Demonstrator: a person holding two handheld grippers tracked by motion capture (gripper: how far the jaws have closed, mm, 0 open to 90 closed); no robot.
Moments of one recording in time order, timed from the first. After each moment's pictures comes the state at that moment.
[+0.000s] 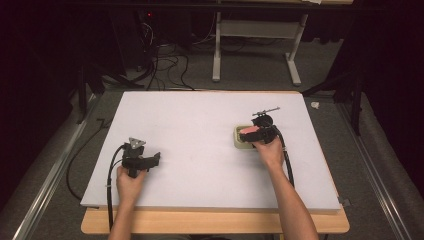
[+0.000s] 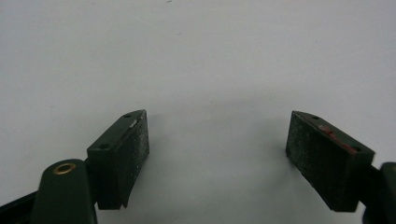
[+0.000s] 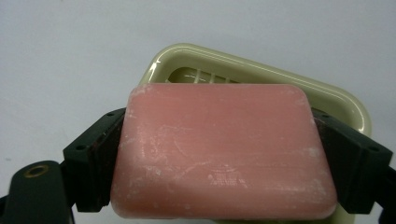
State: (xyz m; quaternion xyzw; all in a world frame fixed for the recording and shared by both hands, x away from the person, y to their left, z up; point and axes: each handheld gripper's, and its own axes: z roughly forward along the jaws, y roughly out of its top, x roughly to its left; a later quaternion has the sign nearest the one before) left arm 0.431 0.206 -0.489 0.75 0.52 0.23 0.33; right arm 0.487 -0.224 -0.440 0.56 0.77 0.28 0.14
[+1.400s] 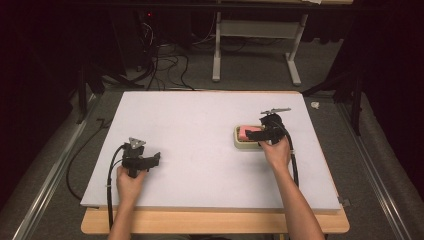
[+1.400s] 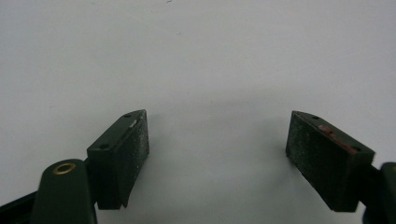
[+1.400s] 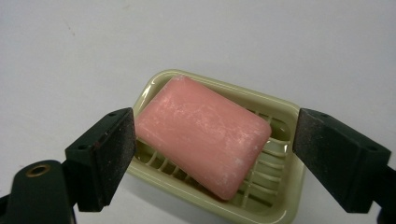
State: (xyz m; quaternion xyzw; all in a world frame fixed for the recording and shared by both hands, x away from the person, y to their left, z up) left arm 0.431 0.206 -0.489 0.75 0.52 0.23 0.34; right arm 0.470 -0.241 -0.422 0.55 0.75 0.32 0.18
